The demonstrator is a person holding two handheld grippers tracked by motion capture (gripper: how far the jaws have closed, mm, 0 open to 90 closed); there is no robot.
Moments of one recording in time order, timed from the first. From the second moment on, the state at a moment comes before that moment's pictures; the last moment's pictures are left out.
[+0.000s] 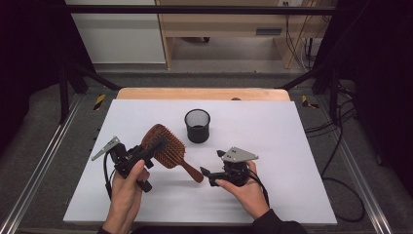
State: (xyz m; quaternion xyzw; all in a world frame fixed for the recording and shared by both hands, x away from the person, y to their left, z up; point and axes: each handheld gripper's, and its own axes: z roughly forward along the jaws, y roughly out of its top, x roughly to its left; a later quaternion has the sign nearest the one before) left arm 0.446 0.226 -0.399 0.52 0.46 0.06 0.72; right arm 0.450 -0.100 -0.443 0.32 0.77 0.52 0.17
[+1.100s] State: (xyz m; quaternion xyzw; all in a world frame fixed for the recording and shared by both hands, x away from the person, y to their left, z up) left arm 0.448 0.251 -0.397 0.49 0.48 0.09 0.72; right arm 0.459 -0.142 -0.439 0.36 0.73 0.55 0.16
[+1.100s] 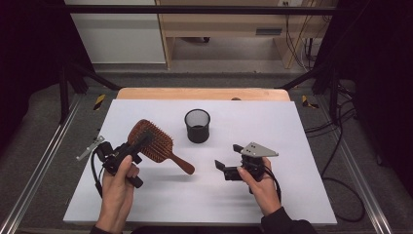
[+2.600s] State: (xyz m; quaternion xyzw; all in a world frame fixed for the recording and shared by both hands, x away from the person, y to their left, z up) left arm 0.469 0.252 -0.342 0.48 0.47 0.13 0.73; right arm 0.424 -0.222 -0.446 0.37 0.71 0.52 0.30
